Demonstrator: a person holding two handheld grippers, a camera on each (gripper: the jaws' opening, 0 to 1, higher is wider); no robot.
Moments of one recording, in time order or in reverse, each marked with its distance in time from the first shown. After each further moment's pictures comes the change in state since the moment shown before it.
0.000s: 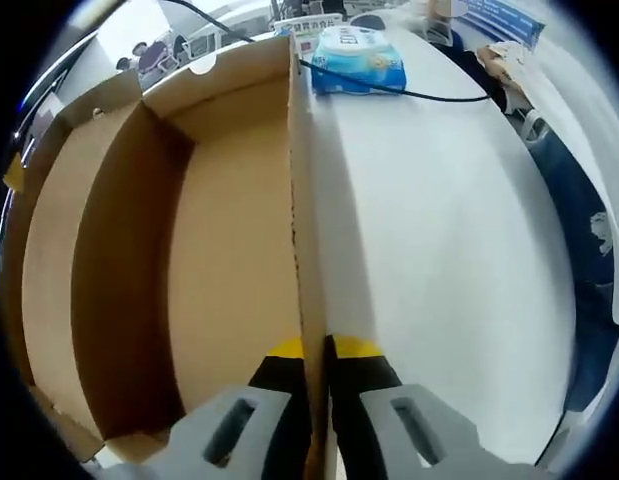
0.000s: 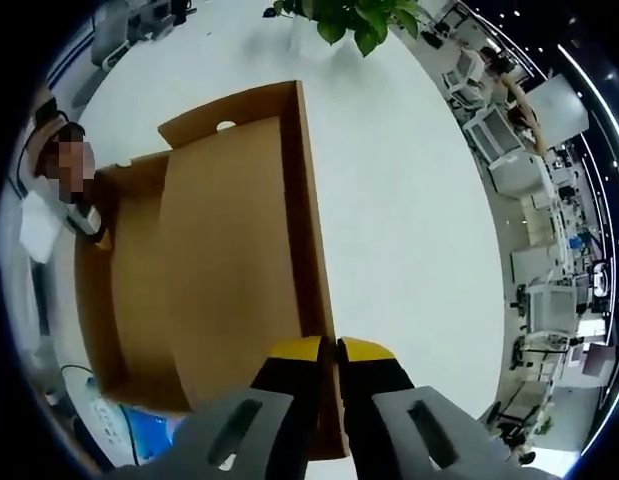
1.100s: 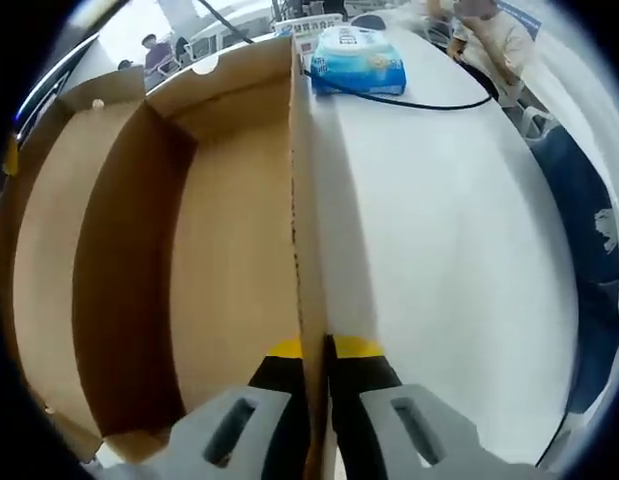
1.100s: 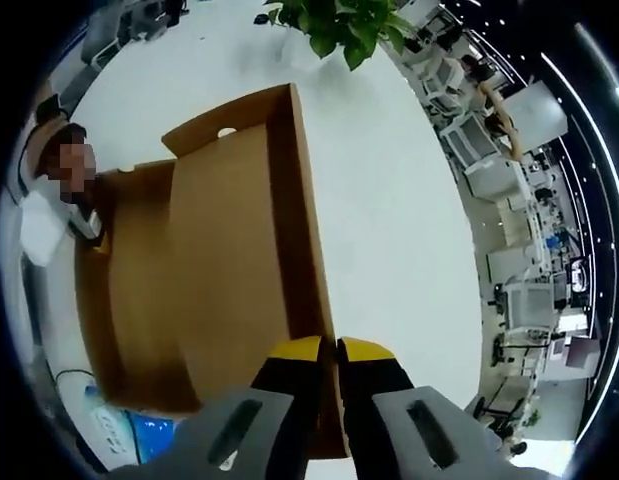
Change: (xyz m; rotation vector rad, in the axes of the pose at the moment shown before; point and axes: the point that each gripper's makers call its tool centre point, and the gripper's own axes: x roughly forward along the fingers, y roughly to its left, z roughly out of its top) left arm -0.005 0.002 0.000 -0.001 -0.007 0.015; right arm -0.034 0.005 0.005 -0.006 -0.018 -0.113
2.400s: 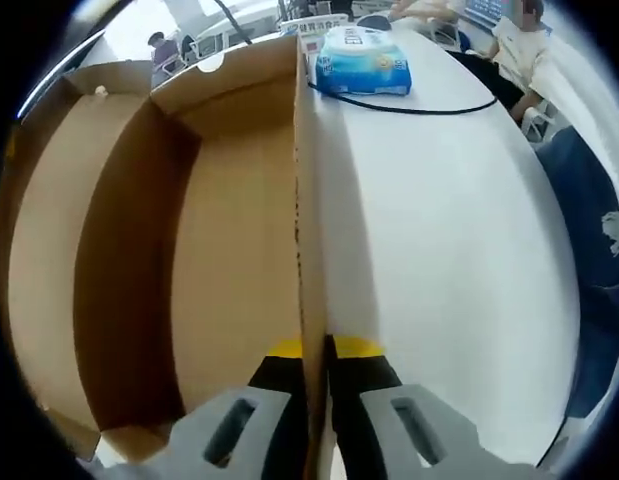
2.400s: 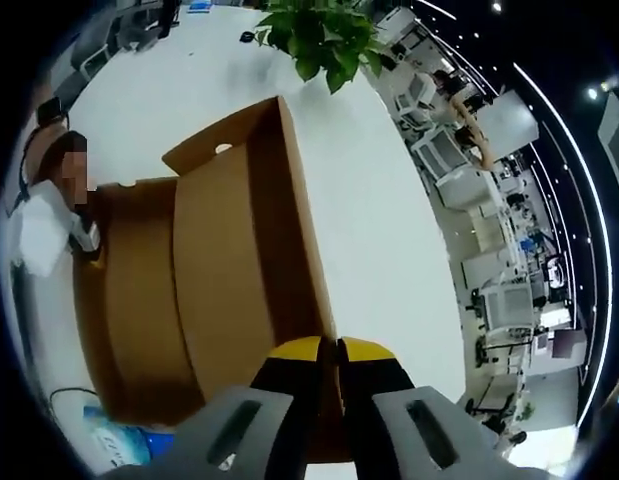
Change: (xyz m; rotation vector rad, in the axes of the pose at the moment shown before) left arm 0.000 0.000 0.000 -0.018 0.002 0.019; right arm -0.015 -0.001 -0.003 0.049 -0.085 -0.133
